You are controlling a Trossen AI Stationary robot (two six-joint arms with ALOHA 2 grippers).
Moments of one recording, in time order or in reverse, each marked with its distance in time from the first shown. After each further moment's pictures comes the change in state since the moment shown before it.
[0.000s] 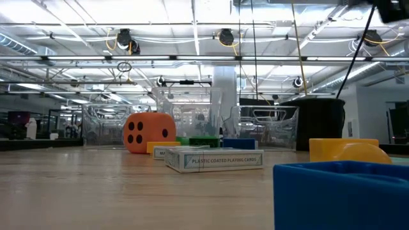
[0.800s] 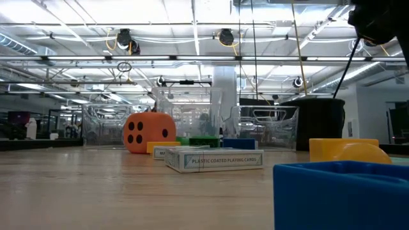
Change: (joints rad) left arm -0.161 0.000 0.000 -0.138 -0.218 0.009; right arm 0.020 0.128 -0.001 -0.487 -0.215 0.400
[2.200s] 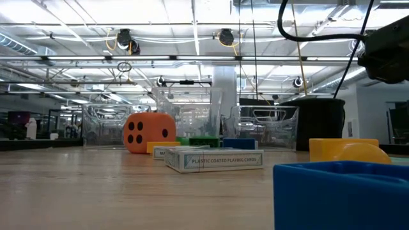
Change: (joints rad) left arm 0.022 0.000 0.000 -0.029 0.000 0.018; right arm 0.000 0.053 -0.153 0.187 -0.074 0.009
